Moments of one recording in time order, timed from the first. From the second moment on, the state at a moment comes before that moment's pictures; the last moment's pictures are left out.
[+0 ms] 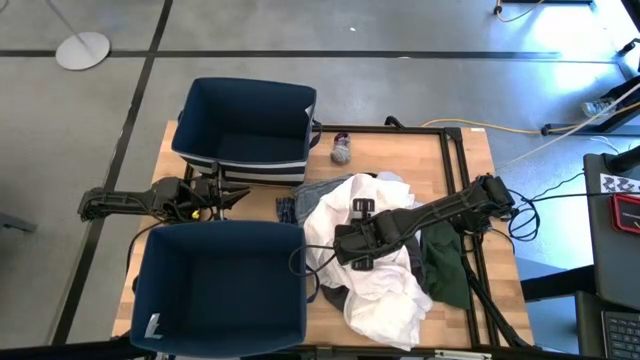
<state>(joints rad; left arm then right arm) -0.02 0.01 0.02 0.18 -0.22 0.11 0.34 1.87 1.69 -1.21 0.40 0.28</state>
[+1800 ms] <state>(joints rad) -0.02 0.01 0.02 0.17 -0.22 0.11 0.13 1.82 2.35 -0.65 1.08 -0.76</state>
